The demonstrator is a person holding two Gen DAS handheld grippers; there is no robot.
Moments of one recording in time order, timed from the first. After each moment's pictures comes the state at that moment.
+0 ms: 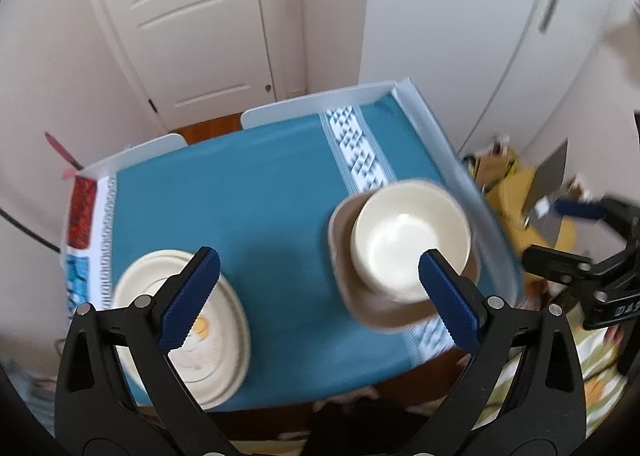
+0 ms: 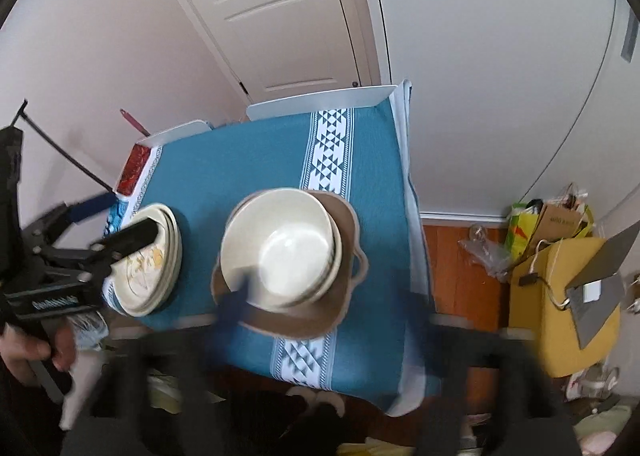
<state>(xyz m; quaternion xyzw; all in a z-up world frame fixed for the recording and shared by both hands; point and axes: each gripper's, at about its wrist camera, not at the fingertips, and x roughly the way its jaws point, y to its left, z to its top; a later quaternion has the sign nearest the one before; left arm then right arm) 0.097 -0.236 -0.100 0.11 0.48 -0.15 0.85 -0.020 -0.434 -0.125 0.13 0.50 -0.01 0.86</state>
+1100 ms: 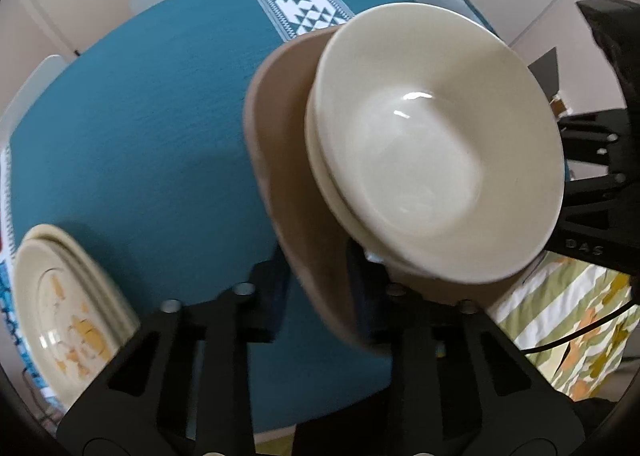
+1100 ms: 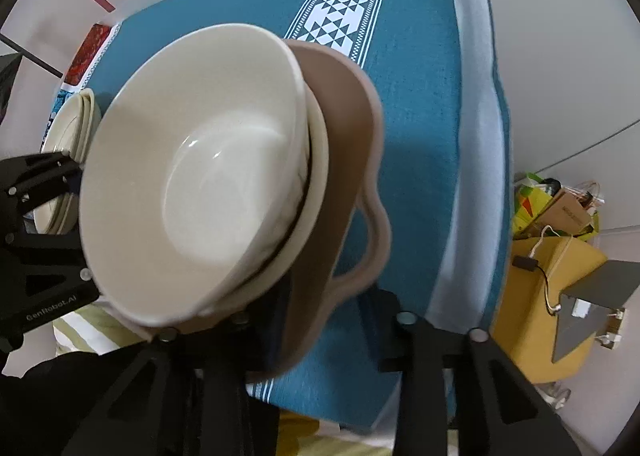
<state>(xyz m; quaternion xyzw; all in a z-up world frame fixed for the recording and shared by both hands) 0.131 -0.266 -0.254 0.13 0.61 -0.24 0.75 0.042 -0.432 -0.255 0.05 0.64 0.03 0.77</state>
